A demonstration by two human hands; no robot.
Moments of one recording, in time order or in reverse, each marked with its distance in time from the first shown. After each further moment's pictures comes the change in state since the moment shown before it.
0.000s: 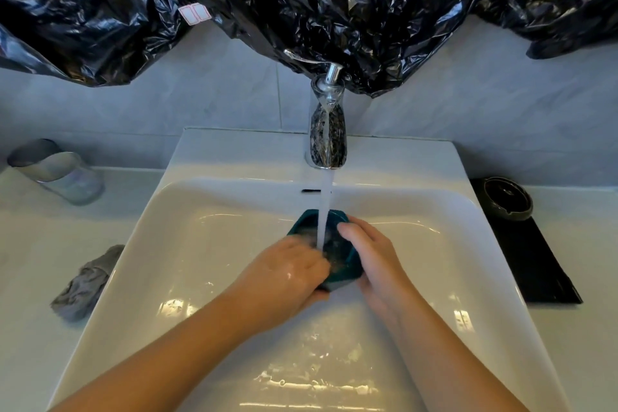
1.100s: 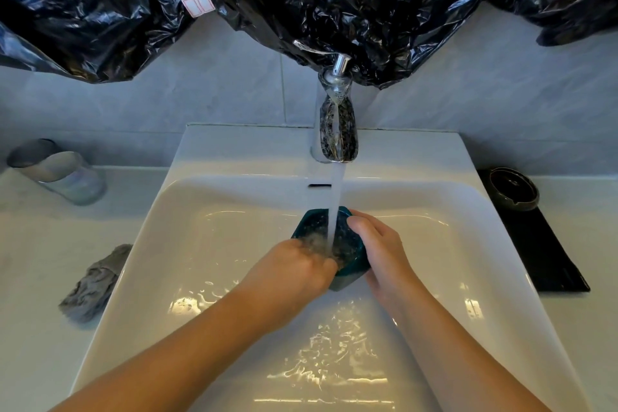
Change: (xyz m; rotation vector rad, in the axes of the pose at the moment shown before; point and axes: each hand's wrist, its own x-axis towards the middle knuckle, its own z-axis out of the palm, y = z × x) left_hand -0.006 -0.006 0.009 0.194 -0.122 0.100; right_hand 0.007 0.006 -0.001 -0.121 0.065 -0.048
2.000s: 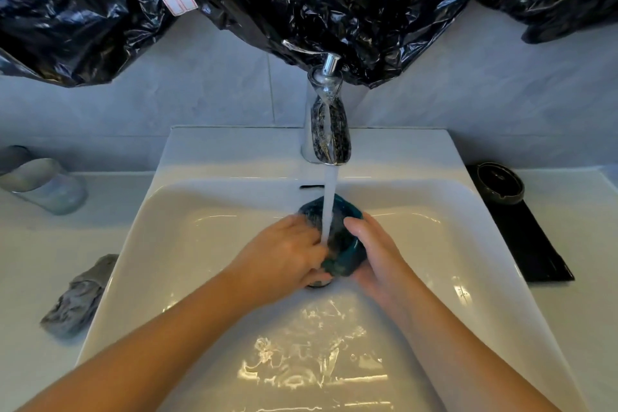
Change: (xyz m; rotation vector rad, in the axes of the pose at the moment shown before) left_hand 0.015 -0.027 -0.003 -0.144 0.171 0.006; right_hand -0.002 0.000 0.001 0.345 -0.089 0.077
